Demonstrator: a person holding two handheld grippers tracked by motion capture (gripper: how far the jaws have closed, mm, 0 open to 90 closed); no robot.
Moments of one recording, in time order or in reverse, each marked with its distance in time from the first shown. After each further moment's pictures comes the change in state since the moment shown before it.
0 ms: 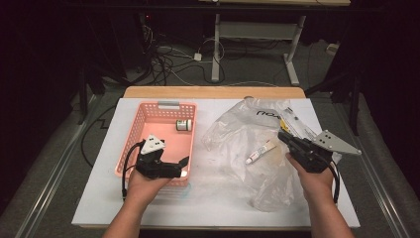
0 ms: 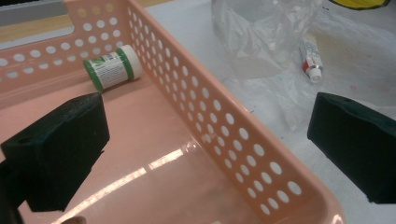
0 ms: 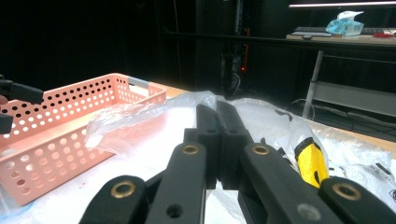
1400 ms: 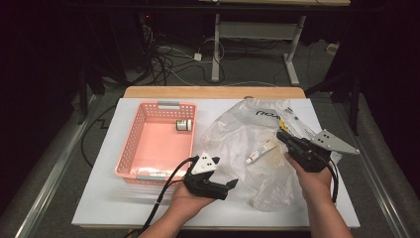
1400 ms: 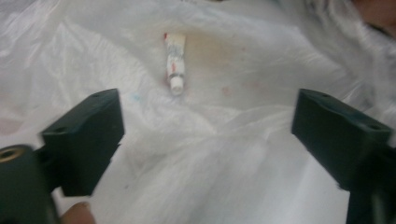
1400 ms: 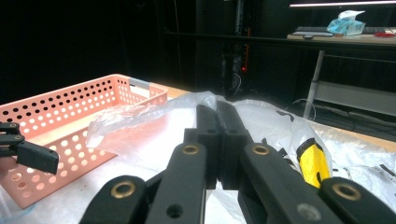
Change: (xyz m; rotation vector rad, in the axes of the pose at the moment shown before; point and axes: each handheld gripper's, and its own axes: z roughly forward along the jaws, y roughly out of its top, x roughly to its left) left arm -0.105 0.003 0.055 0.006 -0.290 0.163; right arm 0.002 0.001 0.002 -0.001 0.002 0.008
